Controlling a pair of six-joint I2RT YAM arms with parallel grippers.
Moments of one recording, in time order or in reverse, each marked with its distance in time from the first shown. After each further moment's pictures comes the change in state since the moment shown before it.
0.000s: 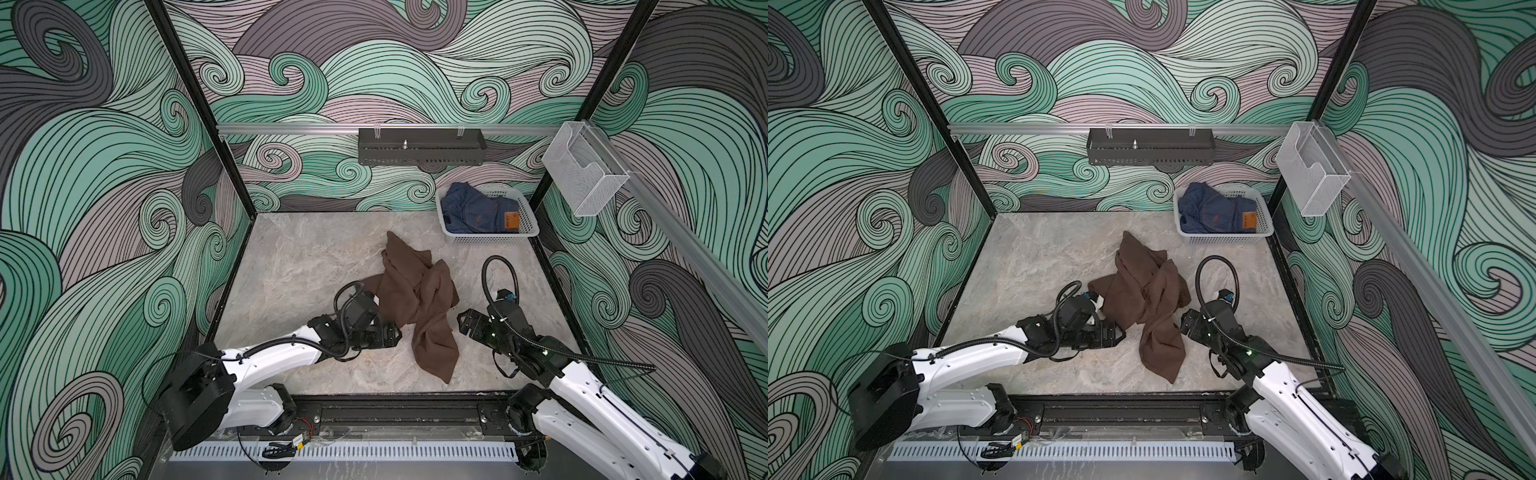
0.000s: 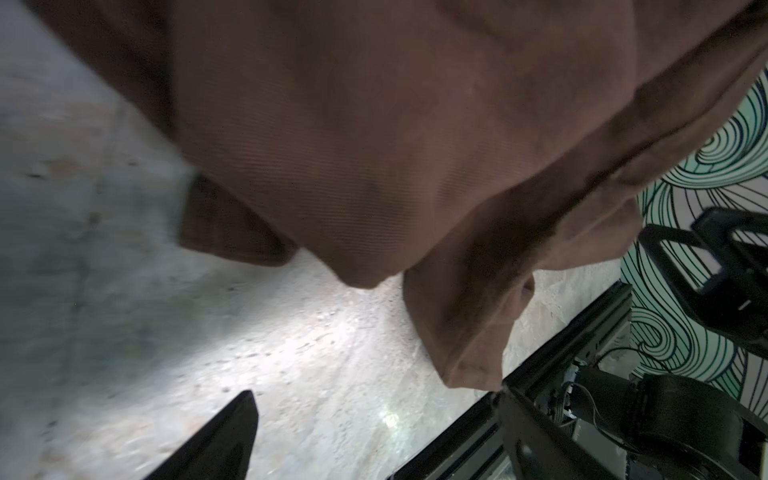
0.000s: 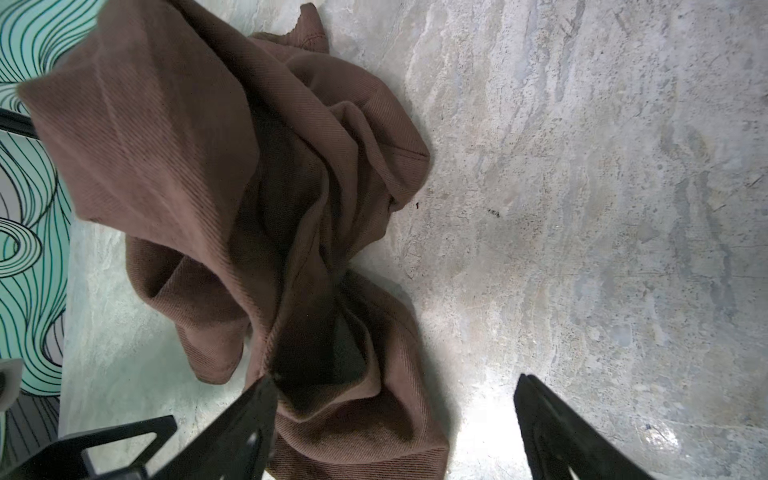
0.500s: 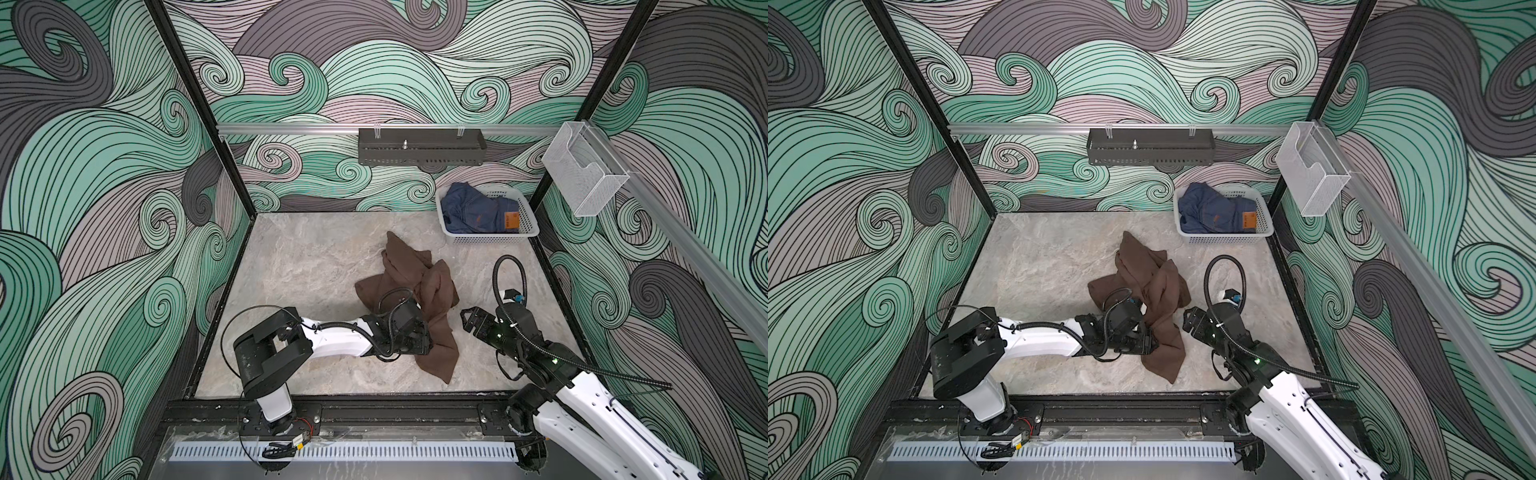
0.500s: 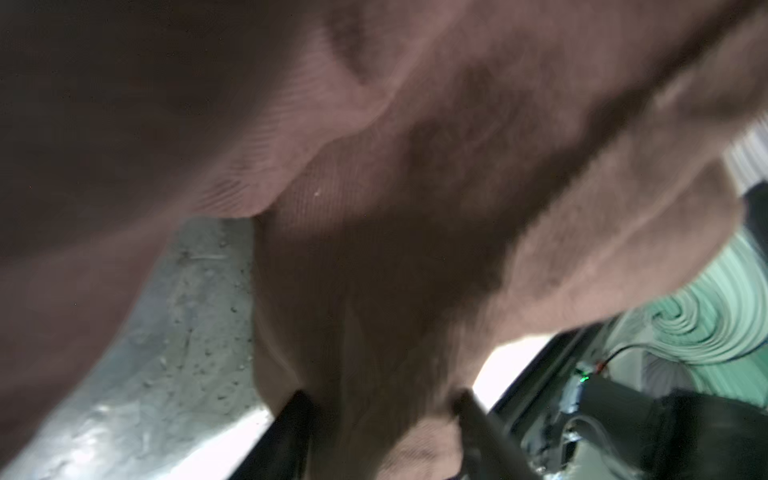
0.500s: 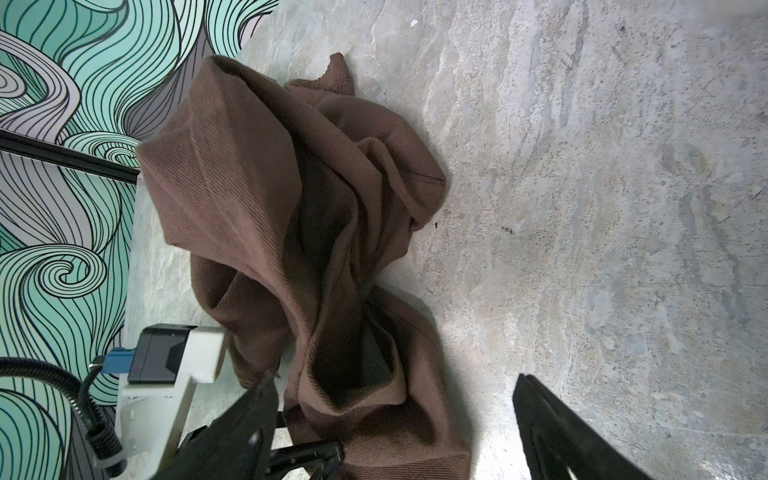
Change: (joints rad) left arm -0.148 0.389 0.230 0.124 -0.013 -0.013; right arm -0.017 -0.079 -0.001 0.006 0.002 0.031
